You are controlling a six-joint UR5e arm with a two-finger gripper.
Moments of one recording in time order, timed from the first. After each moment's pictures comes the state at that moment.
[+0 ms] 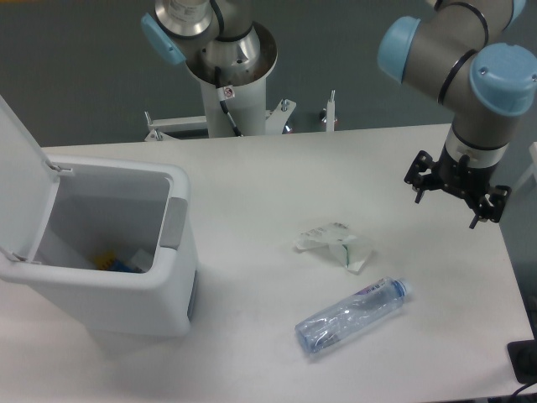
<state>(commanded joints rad) 2.74 -1.98 -1.36 -1.26 1.56 1.37</state>
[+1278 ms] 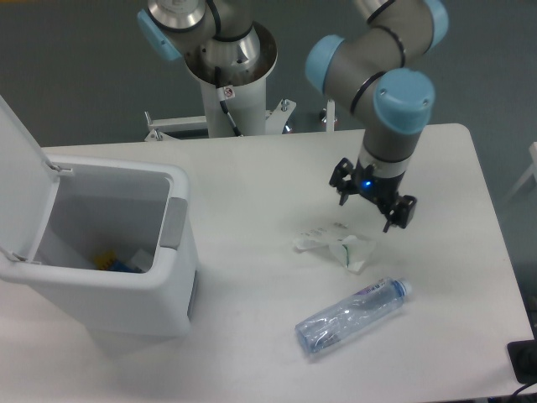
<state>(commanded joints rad) 2.63 -1.88 -1.74 -1.03 1.52 1.35</state>
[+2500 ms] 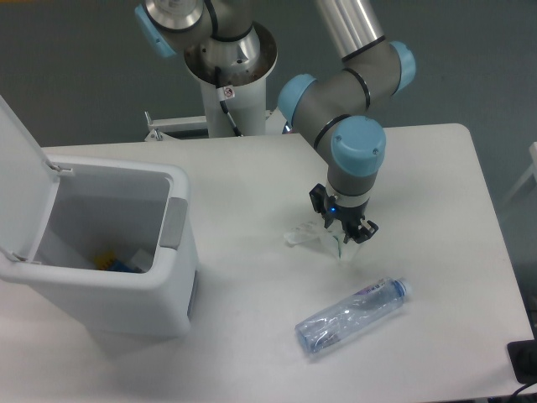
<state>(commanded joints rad) 2.58 -1.93 -1.82 -0.95 1.62 1.35</state>
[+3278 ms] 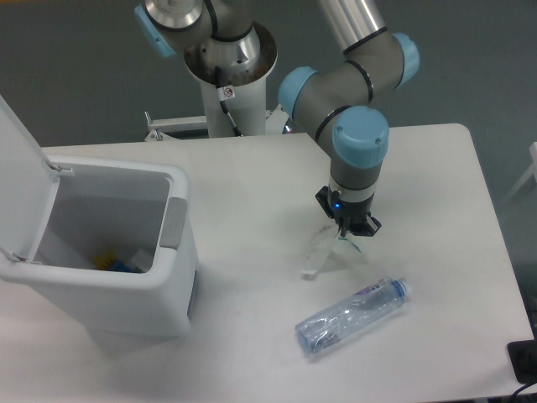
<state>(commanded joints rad) 2.58 -1.89 -1.74 -0.97 1.54 1.24</state>
